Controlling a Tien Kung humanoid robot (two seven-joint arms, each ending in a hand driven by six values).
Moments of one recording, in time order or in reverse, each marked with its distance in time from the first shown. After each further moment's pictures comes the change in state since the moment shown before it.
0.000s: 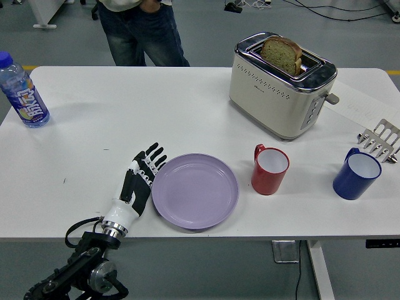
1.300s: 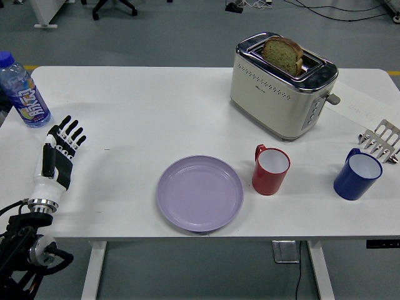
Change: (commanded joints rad) left arm 0.048 0.092 -0.494 -0.038 0.139 -0.024 0.113; right arm 0.010 -0.004 0.009 0.000 0.002 0.000 0.000
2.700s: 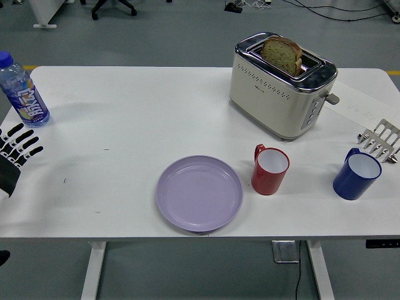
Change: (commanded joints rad) left arm 0.076 0.051 -0.374 -0.045 0.034 -0.245 0.336; right arm -0.021 -0.005 0.012 0.000 0.014 -0.009 -0.004
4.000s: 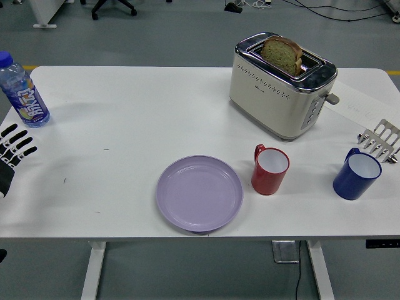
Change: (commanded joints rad) left arm -0.005 0.007 -0.009 0.006 -0.005 0.032 -0.009; right arm 0.016 -0.004 -0.003 0.000 -0.006 0.002 0.004
